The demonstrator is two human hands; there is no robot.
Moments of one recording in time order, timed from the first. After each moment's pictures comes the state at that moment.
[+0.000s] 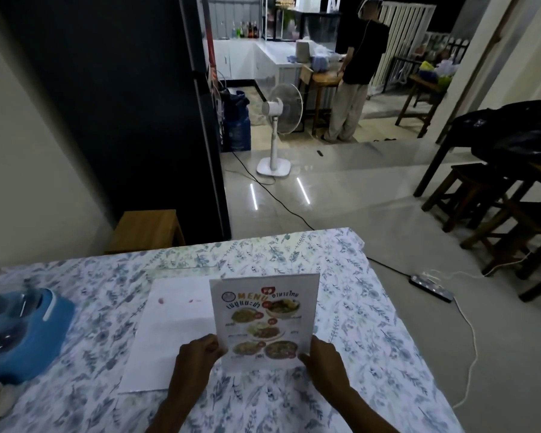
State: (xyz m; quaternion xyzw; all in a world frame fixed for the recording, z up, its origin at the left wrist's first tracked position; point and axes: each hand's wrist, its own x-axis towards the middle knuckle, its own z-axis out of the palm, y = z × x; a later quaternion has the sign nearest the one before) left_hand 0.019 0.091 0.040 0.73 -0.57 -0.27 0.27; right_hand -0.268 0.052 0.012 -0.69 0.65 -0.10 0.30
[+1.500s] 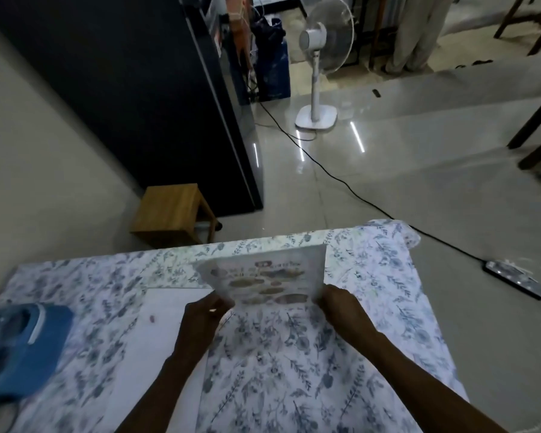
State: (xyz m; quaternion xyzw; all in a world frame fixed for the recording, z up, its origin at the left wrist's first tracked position) left_hand 0.000 -0.093 0.048 0.74 -0.53 -0.25 0.33; right_hand -0.296 -0.199 -0.003 -0.82 0.49 -0.10 0.28
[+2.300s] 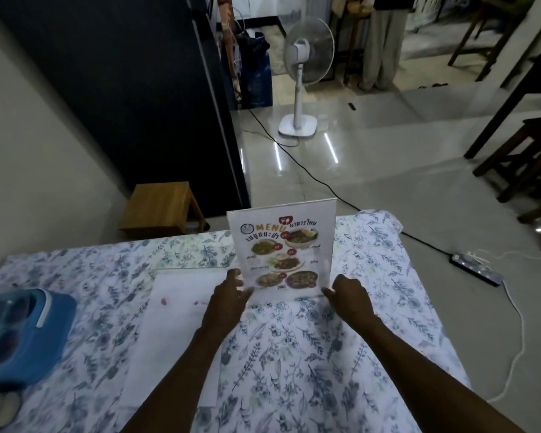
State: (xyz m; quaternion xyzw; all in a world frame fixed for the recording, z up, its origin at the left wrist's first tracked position) left_hand 0.002 -0.075 0.038 0.74 -0.54 -0.32 0.27; right_hand -0.272 -0.147 0.014 -0.70 0.67 -0.03 0.25
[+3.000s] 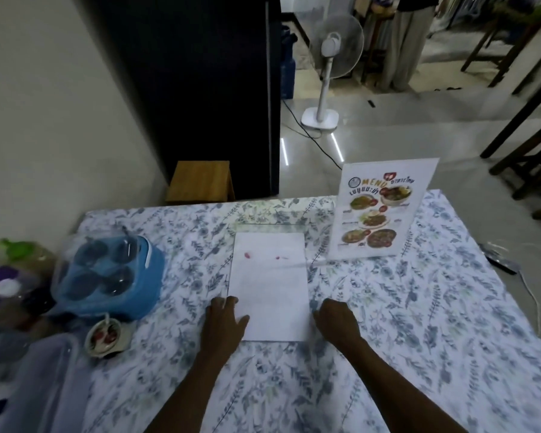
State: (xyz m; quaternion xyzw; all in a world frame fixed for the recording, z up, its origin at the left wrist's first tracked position) left_hand 0.193 0.125 -0.019 0.81 -0.51 -0.25 0.14; right_hand -0.052 0.051 -0.010 -0.69 0.68 0.01 0.25
